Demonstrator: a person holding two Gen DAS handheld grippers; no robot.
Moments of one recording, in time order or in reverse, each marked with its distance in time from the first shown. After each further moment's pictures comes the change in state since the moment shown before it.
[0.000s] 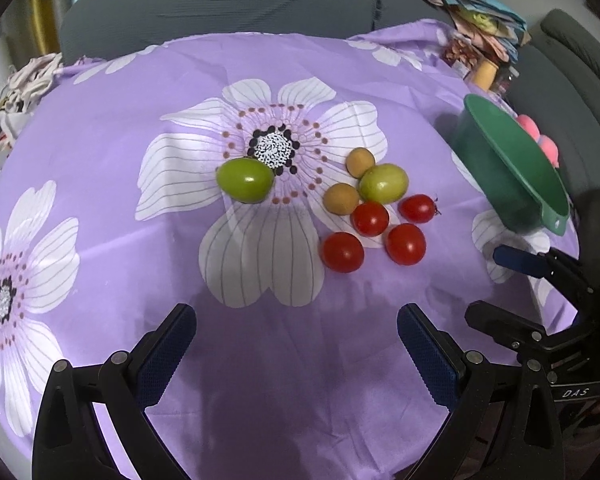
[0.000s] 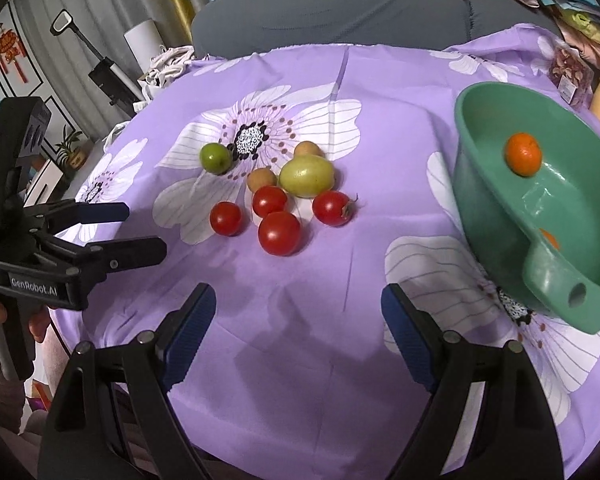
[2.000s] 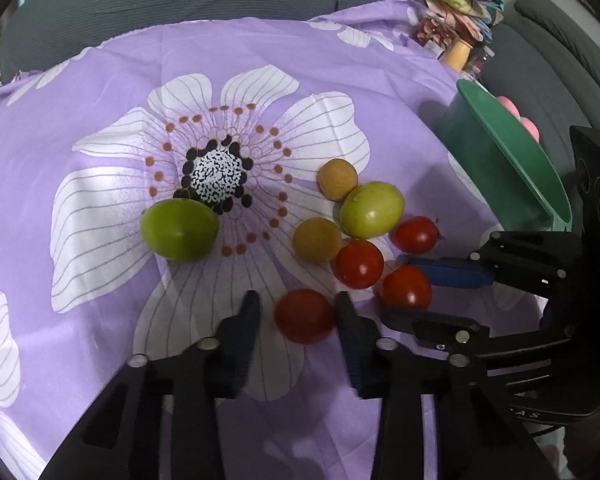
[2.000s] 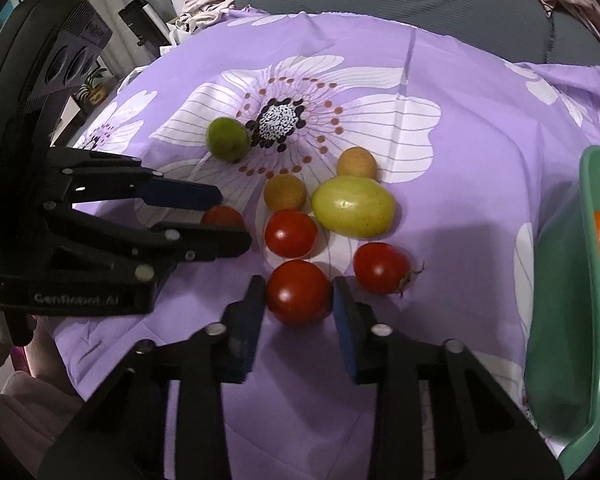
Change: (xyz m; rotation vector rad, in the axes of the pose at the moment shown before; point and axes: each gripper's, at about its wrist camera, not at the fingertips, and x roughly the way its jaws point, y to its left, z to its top) left arm 0.045 -0.001 0.037 0.088 0.054 -0.133; right arm 0.065 0.016 0.043 -0.202 0.137 0.050
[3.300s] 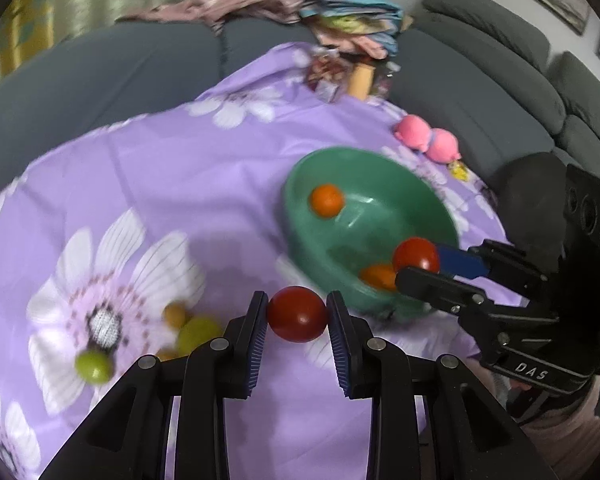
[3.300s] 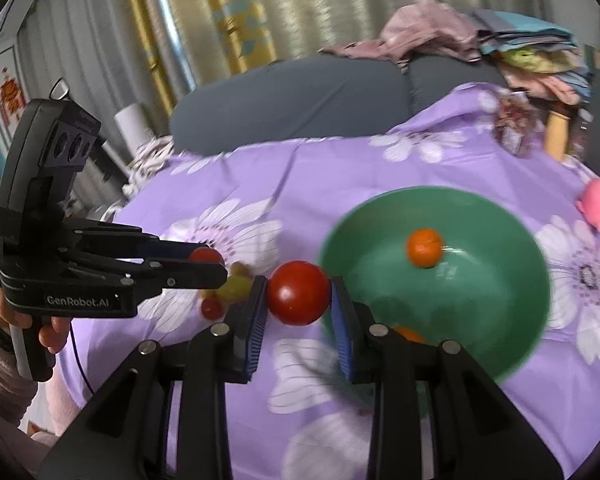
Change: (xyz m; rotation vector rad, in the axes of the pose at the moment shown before) left arm -0.042 -0.125 0.072 0.224 -0.127 -0.129; right arm -0.150 -0.079 -0.052 0.264 -0.440 -0.115
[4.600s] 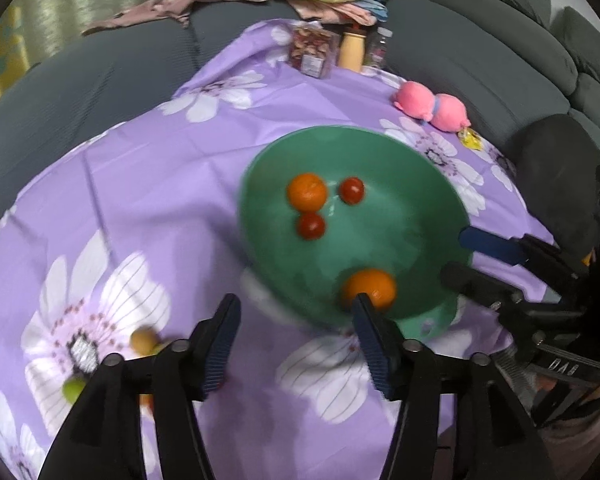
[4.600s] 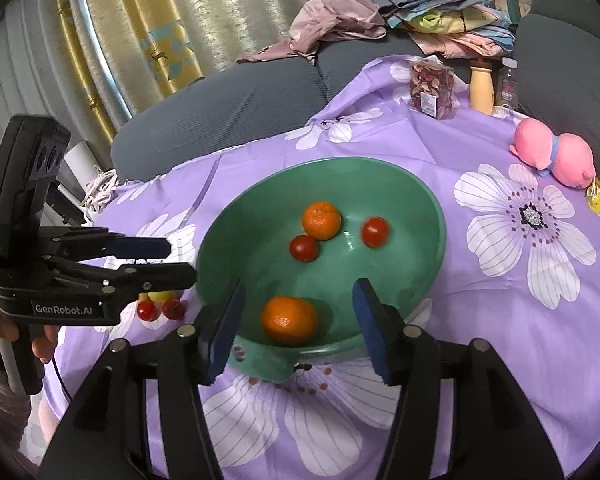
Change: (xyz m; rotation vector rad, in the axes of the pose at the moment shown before) left arm 0.036 -0.035 0.006 0.067 0.077 0.103; right arm -0.019 -0.063 -0.029 0.173 -0.023 -0.139
